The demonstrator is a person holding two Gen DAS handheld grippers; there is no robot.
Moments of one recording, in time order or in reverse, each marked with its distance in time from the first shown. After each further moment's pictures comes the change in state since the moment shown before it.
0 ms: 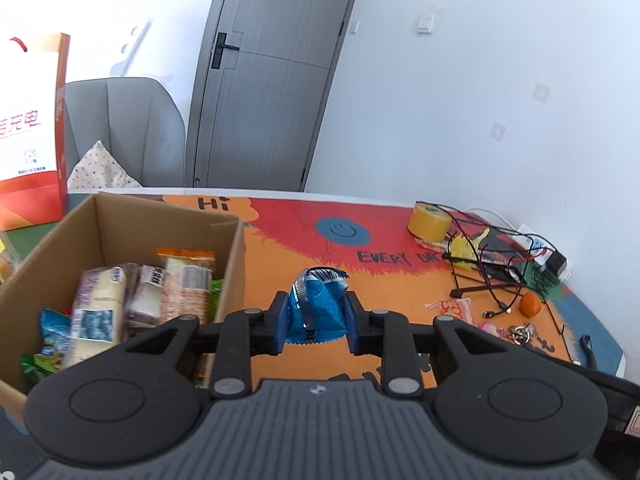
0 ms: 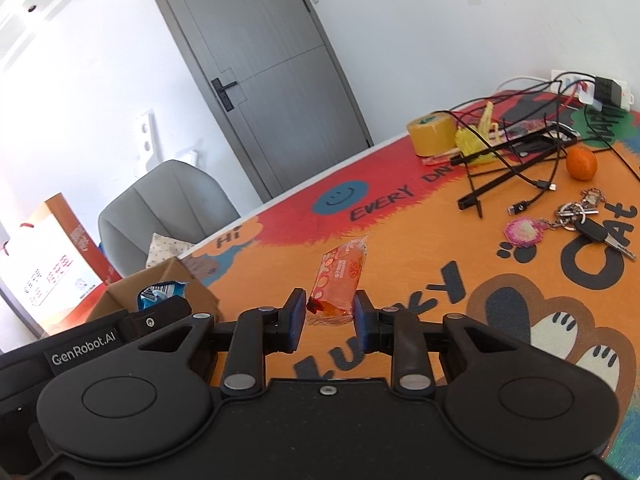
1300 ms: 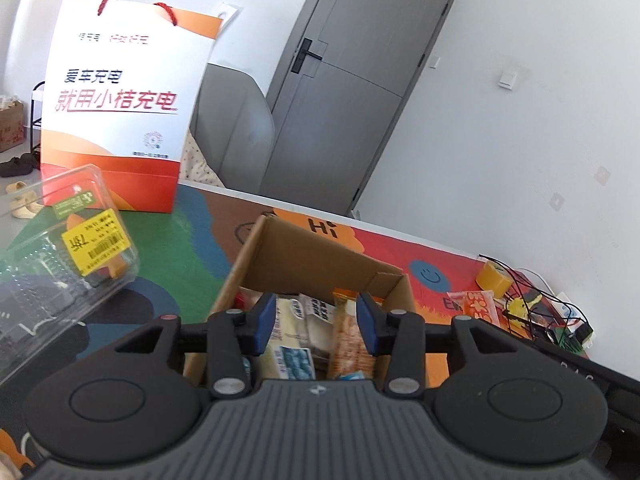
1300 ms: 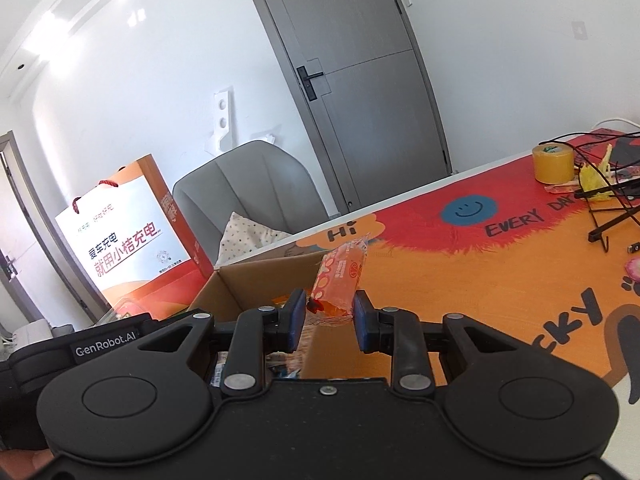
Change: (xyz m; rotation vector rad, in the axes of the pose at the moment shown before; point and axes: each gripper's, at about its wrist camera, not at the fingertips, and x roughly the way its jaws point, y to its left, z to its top) left arm -0.041 0.133 0.025 -0.216 -0.027 0.088; right arm 0.008 0.123 -0.006 -0.155 0.006 0.153
